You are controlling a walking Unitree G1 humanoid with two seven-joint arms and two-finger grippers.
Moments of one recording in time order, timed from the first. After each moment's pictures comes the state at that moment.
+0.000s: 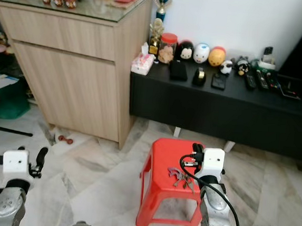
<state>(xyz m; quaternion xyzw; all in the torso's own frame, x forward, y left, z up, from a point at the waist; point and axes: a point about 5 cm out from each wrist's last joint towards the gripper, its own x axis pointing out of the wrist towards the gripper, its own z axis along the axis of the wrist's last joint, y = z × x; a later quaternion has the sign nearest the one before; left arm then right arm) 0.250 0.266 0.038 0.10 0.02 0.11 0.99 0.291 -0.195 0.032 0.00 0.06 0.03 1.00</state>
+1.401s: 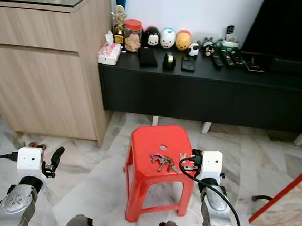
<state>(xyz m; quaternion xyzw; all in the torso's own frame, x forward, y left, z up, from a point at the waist) 0.252 0.239 0.044 0.06 0.06 0.07 0.99 0.292 -0.195 0.024 -0.01 0.11 0.03 0.99</state>
